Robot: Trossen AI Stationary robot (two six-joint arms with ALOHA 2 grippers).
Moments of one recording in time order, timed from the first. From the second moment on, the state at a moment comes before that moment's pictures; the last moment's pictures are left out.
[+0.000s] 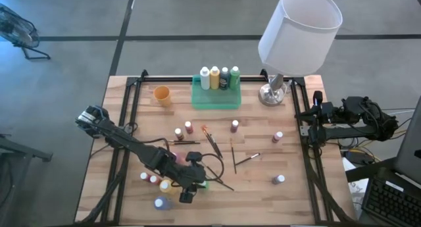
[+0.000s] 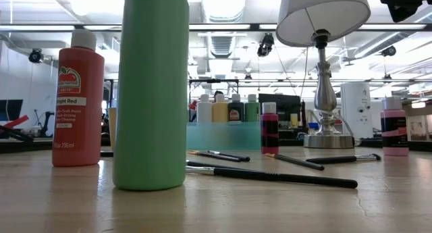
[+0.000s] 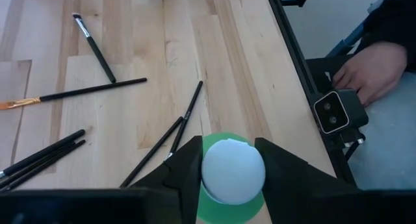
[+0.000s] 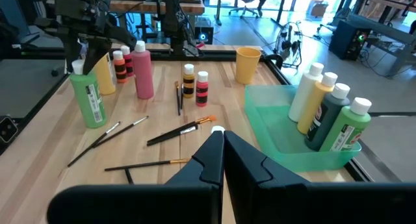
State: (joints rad) left arm -0.51 1.61 1.22 -0.34 -0.16 -0.32; right arm 0.04 0.16 0.76 -0.88 0.13 0.01
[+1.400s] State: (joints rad) left arm -0.48 1.60 1.39 -0.54 -0.35 -0.20; right arm 0.04 0.16 0.76 -0.88 0.13 0.01
